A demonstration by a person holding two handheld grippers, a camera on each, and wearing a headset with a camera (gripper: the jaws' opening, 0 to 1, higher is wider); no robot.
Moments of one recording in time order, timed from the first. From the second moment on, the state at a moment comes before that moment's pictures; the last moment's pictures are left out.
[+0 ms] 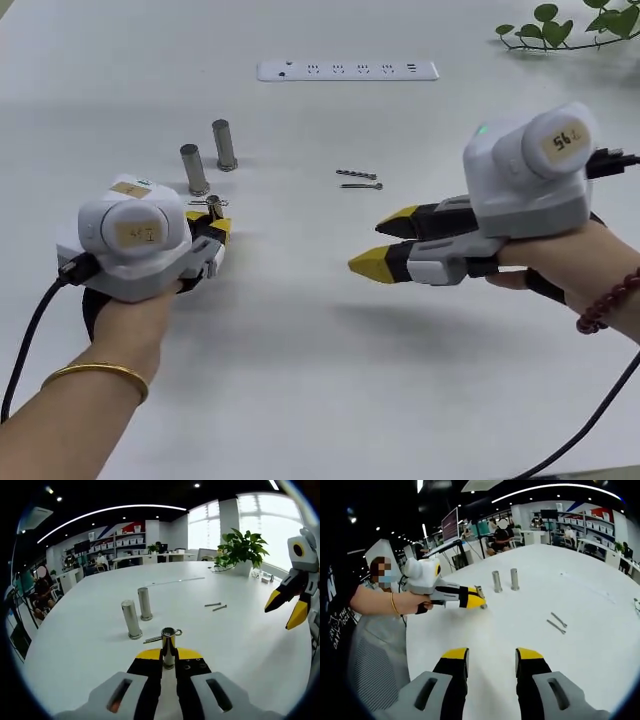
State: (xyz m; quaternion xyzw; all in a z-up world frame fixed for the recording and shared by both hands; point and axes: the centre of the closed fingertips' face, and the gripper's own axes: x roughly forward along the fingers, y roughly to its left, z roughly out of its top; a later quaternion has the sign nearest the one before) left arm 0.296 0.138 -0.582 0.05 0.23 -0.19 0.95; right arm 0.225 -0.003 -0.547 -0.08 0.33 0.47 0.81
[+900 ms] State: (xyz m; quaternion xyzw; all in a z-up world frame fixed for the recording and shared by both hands) left arm 0.294 0.144 -0.585 0.01 0.25 -0.17 0.95; right arm 0.227 0.003 -0.543 -0.05 0.33 0.47 0.82
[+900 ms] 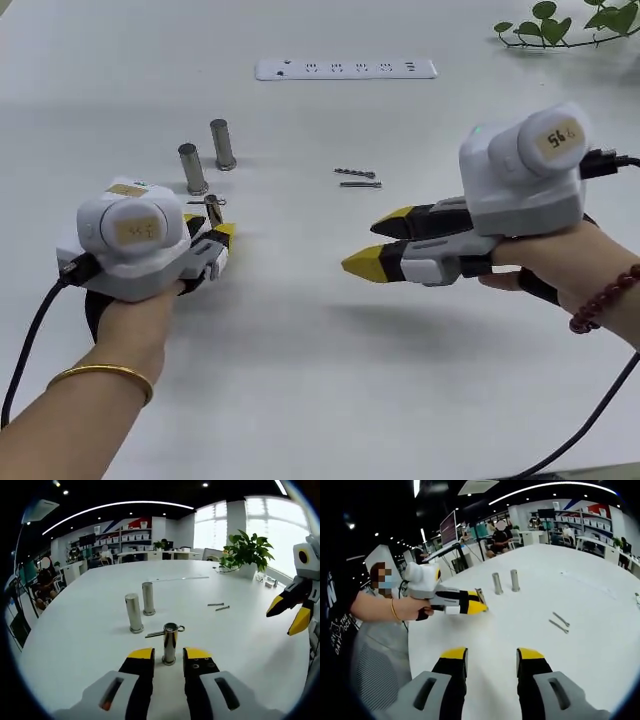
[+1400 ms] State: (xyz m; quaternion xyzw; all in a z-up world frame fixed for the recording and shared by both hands) left arm 0.273 0.146 -0.561 0.01 0.23 -0.20 0.95; right arm 0.255 0.024 -0.518 -0.02 0.27 0.47 0.84
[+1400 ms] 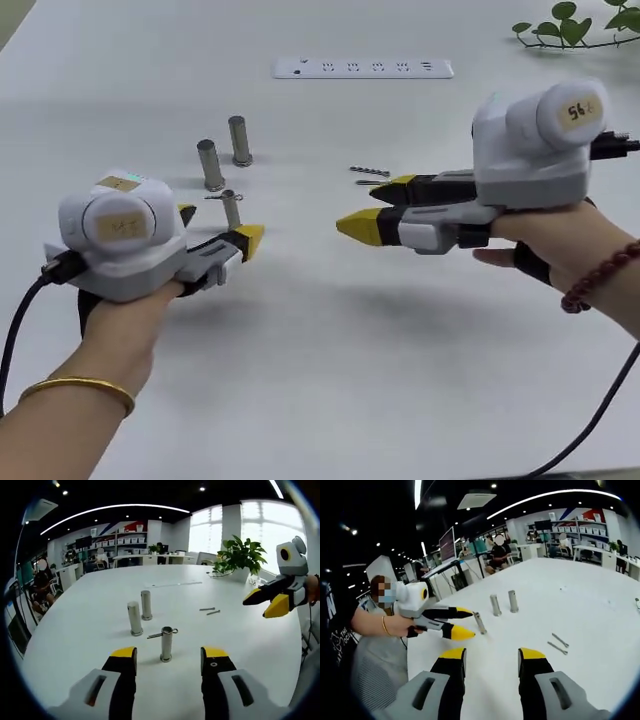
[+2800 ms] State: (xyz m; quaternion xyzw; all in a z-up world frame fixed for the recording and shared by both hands) left arm 0.242 0.137 -0.533 0.02 0.21 -0.28 0.94; right arm 0.389 0.107 -0.549 -0.02 0.19 0.44 0.88
